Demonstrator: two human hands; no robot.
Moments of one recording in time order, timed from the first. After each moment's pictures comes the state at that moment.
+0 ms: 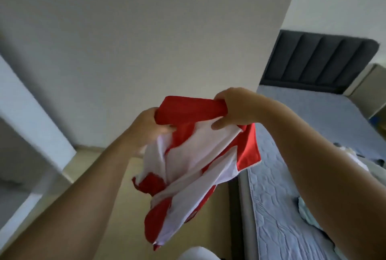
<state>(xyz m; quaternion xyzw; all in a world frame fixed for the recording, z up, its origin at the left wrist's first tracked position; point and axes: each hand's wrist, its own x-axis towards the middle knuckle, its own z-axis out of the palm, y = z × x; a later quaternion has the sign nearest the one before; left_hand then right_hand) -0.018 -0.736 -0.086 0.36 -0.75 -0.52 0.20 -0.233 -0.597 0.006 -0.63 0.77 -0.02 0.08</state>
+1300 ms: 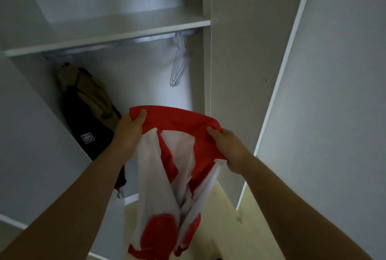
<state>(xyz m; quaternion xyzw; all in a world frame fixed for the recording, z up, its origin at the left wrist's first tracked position) 0.612 -0.927 -0.084 0.72 -0.28 -0.25 0.58 0.372 -1.016 -0.104 -0.56 0.45 -0.25 0.65</state>
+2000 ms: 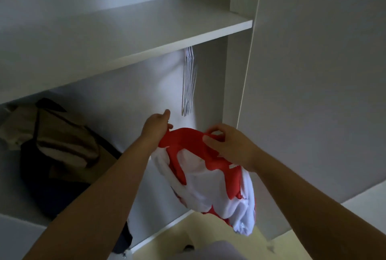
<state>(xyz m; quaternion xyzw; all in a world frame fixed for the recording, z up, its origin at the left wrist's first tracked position) 0.846 -1.247 -0.133 0.78 -0.35 -0.33 0.40 0.603 -1.238 -0.099 -0.72 0.47 -0.19 0.47</state>
